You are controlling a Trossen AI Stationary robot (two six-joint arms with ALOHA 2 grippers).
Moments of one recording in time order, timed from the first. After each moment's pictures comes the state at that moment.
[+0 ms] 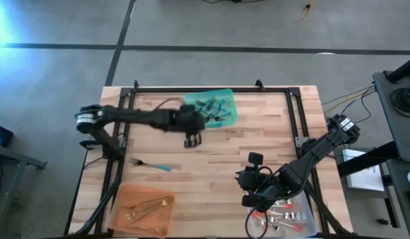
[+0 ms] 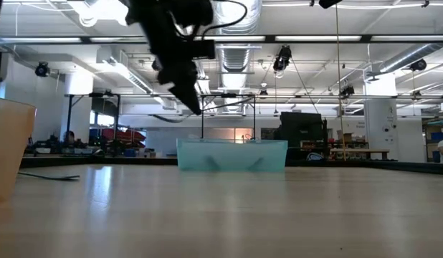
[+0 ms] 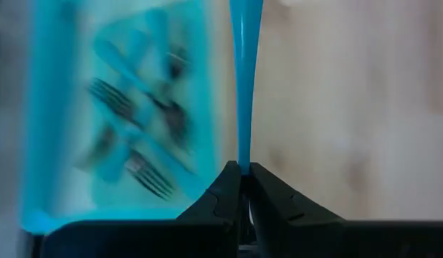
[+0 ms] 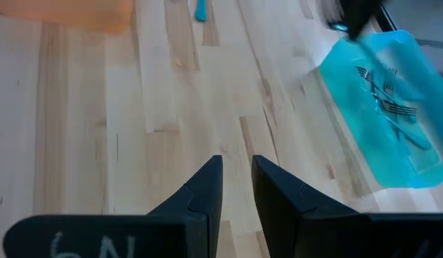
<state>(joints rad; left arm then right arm) 0.10 1.63 1.17 -0.57 -0.27 0.17 0.65 1.61 1.38 -0.88 0.65 0.58</state>
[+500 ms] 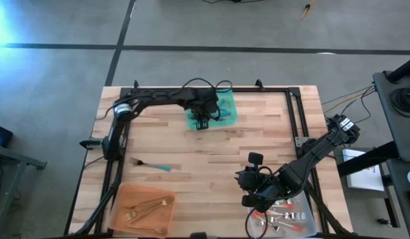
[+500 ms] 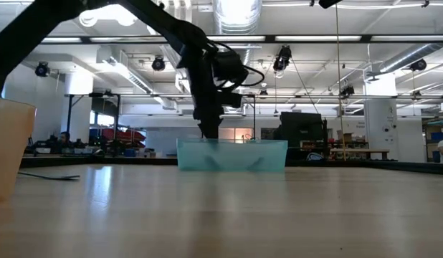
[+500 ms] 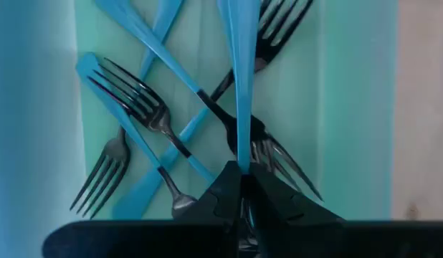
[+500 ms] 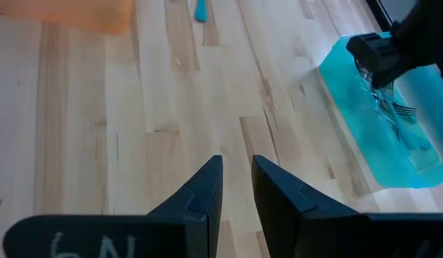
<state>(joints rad) 0.39 2.08 1.62 -0.77 -0.08 0.30 0.65 1.61 1.38 -0.88 0.65 0.58</state>
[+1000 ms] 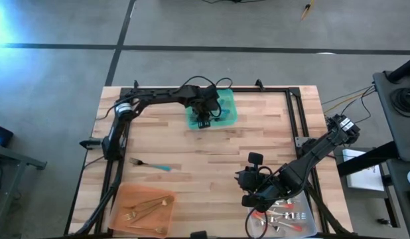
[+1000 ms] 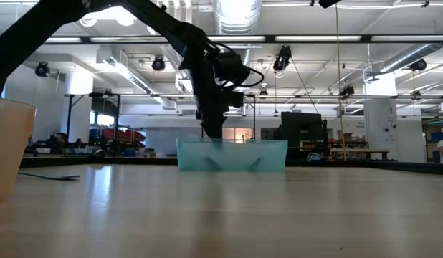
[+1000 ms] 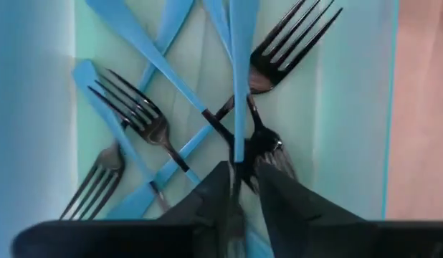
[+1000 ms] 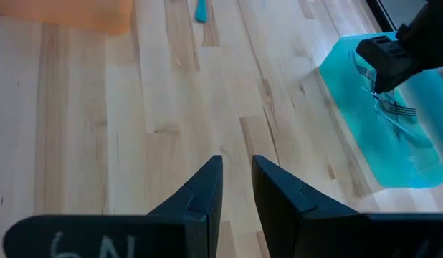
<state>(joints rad) 0.41 2.11 1.68 -0.79 -0.02 0.27 0.65 1.61 1.38 -0.87 0.65 0.58</state>
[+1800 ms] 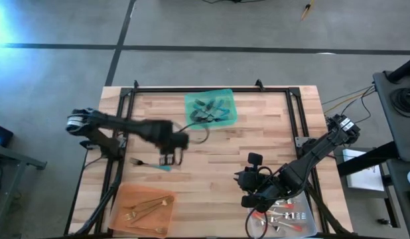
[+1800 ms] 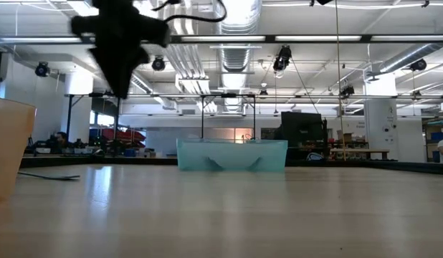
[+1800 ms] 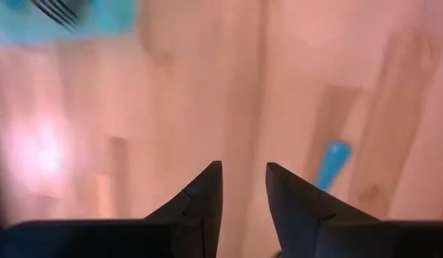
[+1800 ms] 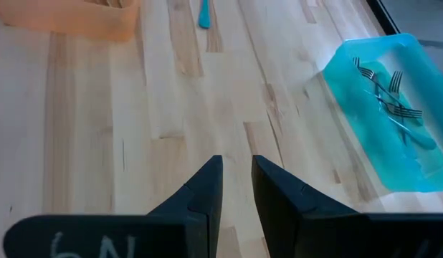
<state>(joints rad) -0.06 1.59 1.33 -1.24 -0.20 -0.14 0.65 1.61 1.38 -0.85 0.65 0.58</state>
